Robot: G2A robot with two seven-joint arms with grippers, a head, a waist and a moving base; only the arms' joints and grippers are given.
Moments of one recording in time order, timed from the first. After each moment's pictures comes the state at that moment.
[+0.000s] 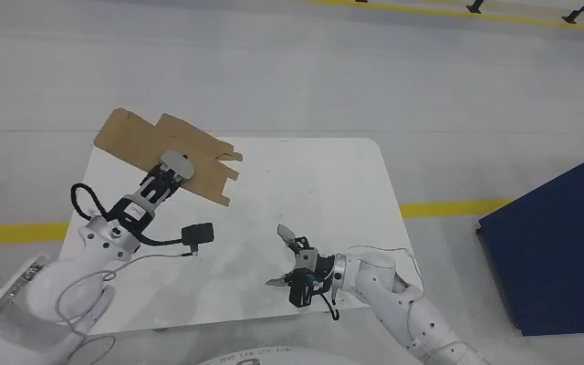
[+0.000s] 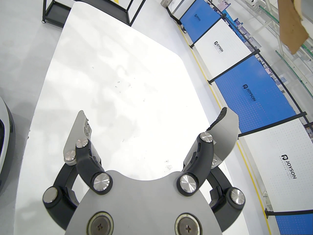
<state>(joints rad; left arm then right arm) 1.51 -0.86 -1.13 -2.25 3.07 -0.31 0.03 -1.83 -0.93 1.26 -1.83 -2.03 -0.52 -0.57</state>
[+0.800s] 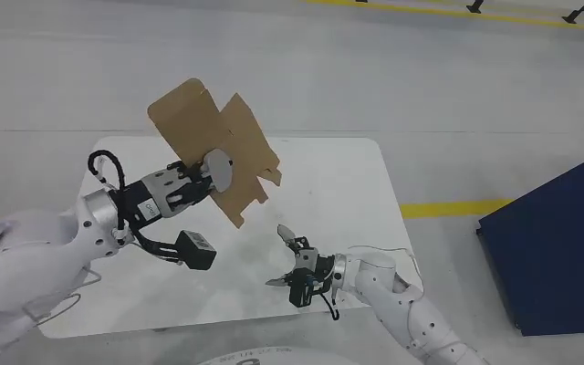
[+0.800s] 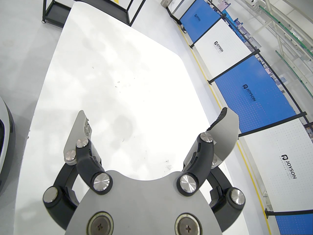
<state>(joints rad) 1.07 -0.64 -0.94 -2.32 3.07 -0.17 0.34 -1.83 -0.93 1.26 -1.83 -2.03 -0.52 -0.57</state>
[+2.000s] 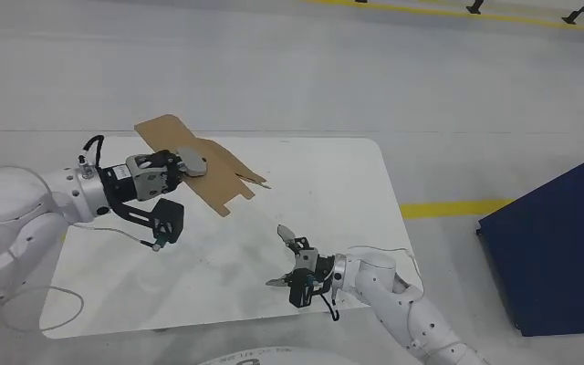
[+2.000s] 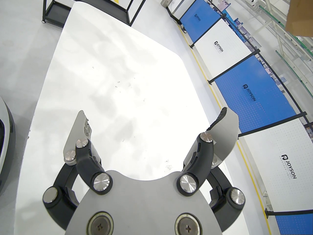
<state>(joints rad) 1.06 -0.69 -1.00 -2.00 2.24 -0.44 0.46 -1.83 -0.93 1.26 -1.83 -2.03 -0.52 -0.57</state>
